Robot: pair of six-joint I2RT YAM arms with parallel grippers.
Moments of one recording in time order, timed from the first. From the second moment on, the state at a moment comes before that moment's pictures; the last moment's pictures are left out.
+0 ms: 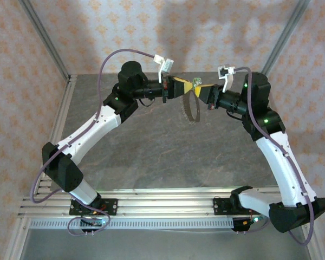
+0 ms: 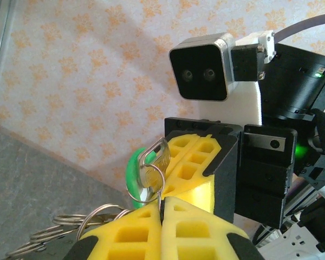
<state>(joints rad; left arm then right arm) -0.56 1.59 1.55 0.10 0.83 -0.55 0.29 1.12 1.37 -0.47 -0.64 0.37</state>
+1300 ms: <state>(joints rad) -0.46 1.32 1.26 0.03 0.40 -0.58 0.38 1.96 1.68 -0.51 -0.53 0.37</state>
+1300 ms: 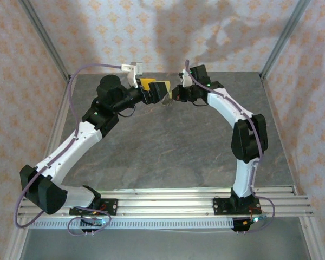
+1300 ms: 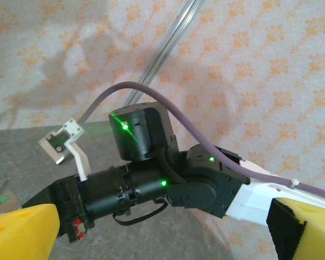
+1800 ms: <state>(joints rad) -0.46 1.32 1.23 0.03 0.39 -0.60 0.53 2.01 1.60 -0.42 -0.52 0.45</state>
